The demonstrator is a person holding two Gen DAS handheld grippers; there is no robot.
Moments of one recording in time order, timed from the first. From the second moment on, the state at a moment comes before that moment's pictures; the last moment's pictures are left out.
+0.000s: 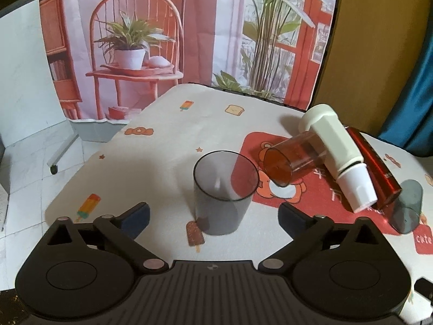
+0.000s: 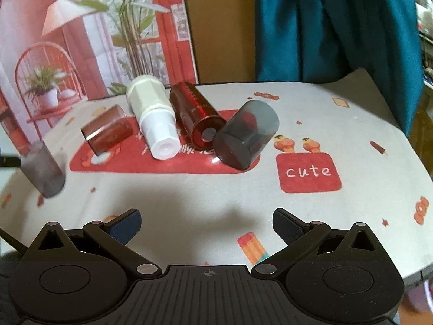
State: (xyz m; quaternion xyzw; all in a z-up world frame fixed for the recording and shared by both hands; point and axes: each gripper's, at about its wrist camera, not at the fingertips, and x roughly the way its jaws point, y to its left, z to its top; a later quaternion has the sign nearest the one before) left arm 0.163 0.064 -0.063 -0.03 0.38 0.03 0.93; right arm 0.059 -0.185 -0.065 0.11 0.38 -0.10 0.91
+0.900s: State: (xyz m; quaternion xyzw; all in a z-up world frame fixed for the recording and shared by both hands) left arm 0.024 0.050 -0.020 0.02 0.37 0.06 0.93; right arm 0.008 -0.162 -0.025 0.08 0.36 -0.10 0.93
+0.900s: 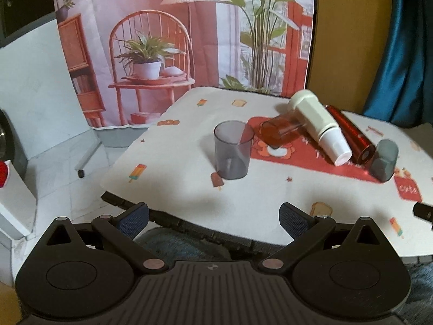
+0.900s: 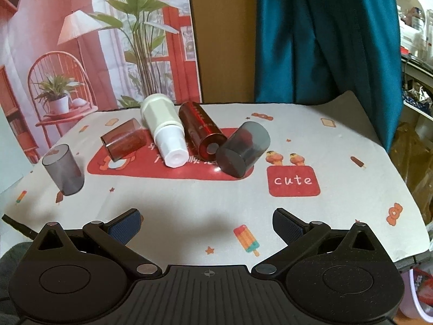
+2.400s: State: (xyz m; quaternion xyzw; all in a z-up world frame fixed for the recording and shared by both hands) left arm 0.018 0.045 -0.031 0.02 0.38 0.06 0.92; right arm 0.011 -0.164 -0.032 0.08 0.37 -0.09 0.92
